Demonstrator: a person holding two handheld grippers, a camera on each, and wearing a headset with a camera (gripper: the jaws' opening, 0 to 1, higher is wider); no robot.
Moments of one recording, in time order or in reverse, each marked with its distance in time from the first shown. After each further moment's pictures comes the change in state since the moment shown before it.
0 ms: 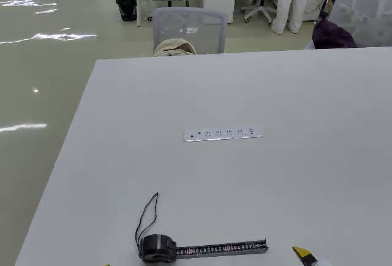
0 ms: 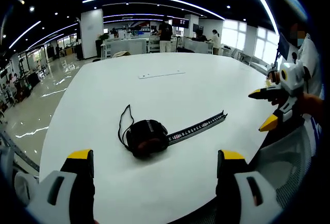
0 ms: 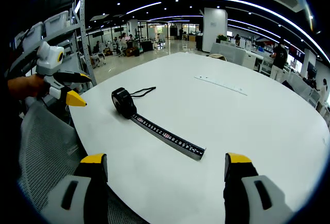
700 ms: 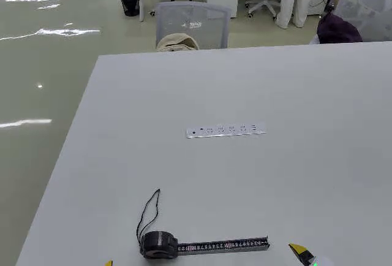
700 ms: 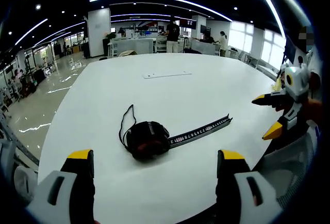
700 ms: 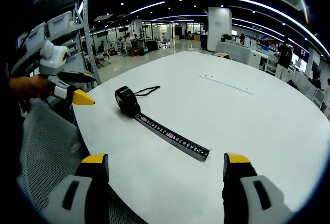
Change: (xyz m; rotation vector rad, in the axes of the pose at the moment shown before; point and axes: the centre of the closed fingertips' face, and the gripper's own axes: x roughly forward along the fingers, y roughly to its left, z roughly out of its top) left arm 0.011 -0.001 0.001 -0.038 0.001 0.050; right arm 0.008 0.003 -0.002 -0.001 0.006 0.052
